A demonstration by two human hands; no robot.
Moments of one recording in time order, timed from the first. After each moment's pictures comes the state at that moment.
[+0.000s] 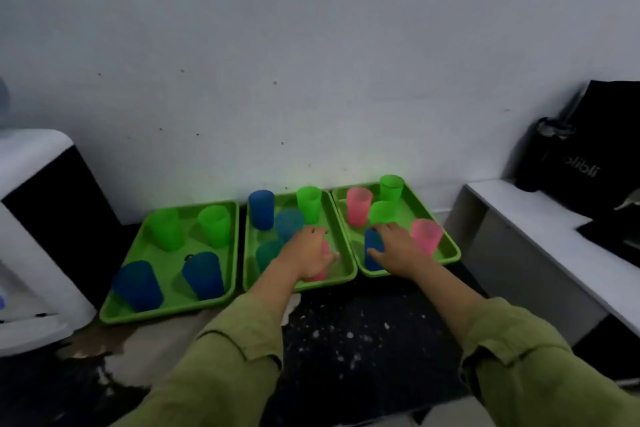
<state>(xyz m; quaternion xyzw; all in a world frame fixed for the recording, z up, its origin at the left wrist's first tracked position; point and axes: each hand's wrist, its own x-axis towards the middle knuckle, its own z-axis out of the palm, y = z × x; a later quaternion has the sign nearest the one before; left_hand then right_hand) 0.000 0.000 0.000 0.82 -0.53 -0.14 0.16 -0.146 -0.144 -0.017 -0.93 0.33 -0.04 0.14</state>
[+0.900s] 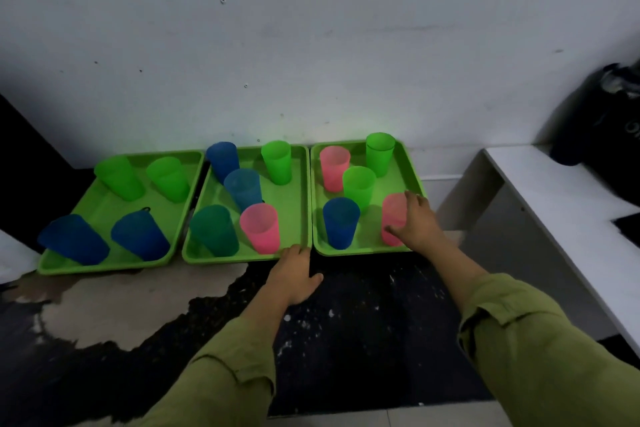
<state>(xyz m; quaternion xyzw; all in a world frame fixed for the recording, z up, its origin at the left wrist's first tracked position) -0.079 -0.083 -0.103 0.89 -0.40 -0.21 0.08 -0.193 -0.302 -0.076 -0.88 0.40 -0.05 0.23</state>
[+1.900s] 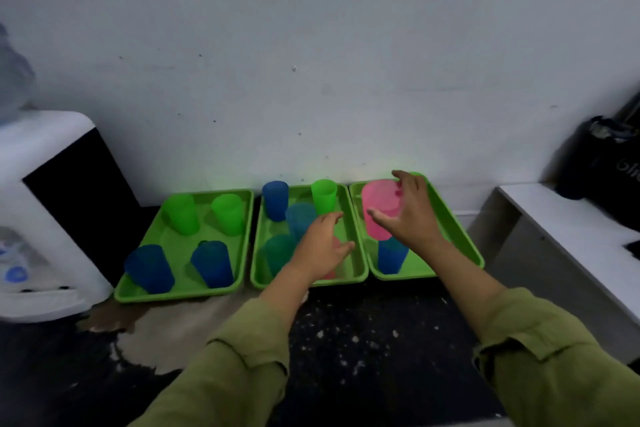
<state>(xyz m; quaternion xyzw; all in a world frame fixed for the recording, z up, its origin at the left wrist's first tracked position) -0.013 -0.020 -0.009 0.80 -0.46 -0.10 0.36 -0.127 -0.163 0.029 -0.88 0.26 -0.33 0.23</state>
